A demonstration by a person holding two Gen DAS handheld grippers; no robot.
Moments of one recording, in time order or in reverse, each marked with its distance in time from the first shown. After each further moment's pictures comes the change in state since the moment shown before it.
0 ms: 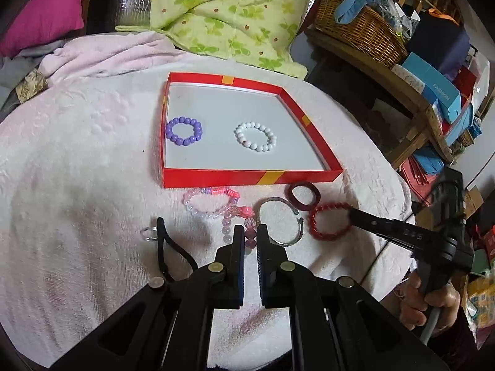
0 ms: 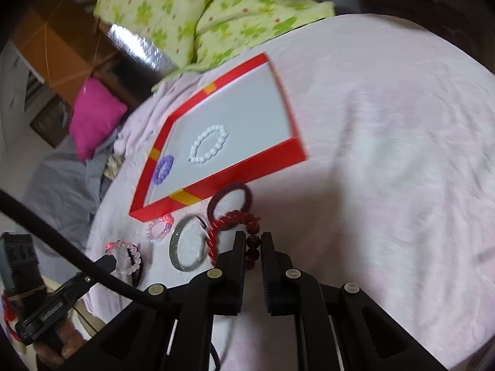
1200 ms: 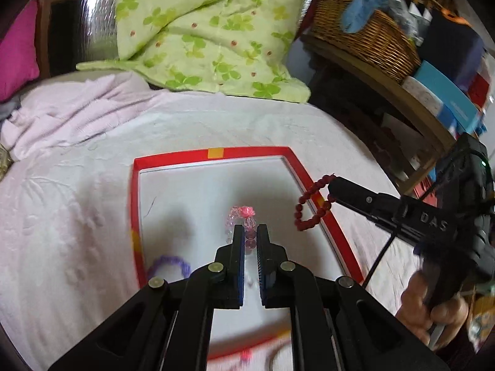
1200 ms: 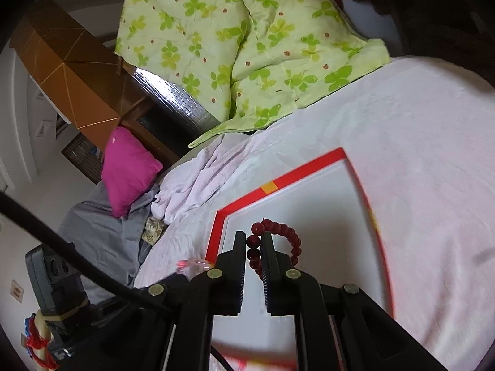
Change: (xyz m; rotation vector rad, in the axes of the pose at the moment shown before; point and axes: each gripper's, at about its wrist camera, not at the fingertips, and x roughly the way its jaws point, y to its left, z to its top) left arm 0.085 -0.003 0.172 0.071 0.001 0.001; right arm 0.062 0.073 0.164 0.002 -0.135 0.192
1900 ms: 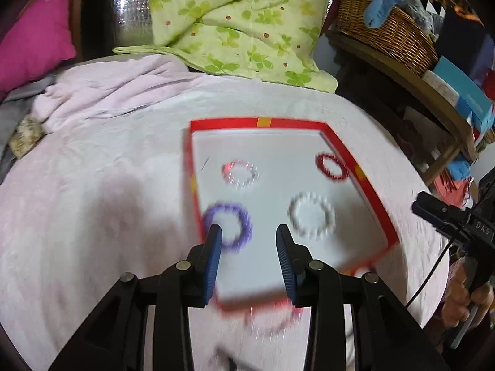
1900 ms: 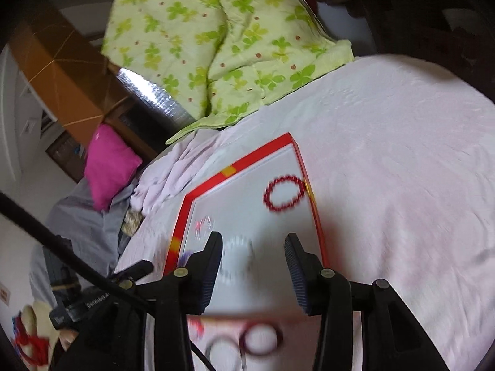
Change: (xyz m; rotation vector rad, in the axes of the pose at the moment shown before) left arm -0.044 0.036 -0.067 -0.015 0.011 0.122; right arm -0.069 -0.039 -0.050 -0.019 -0.013 -0.105
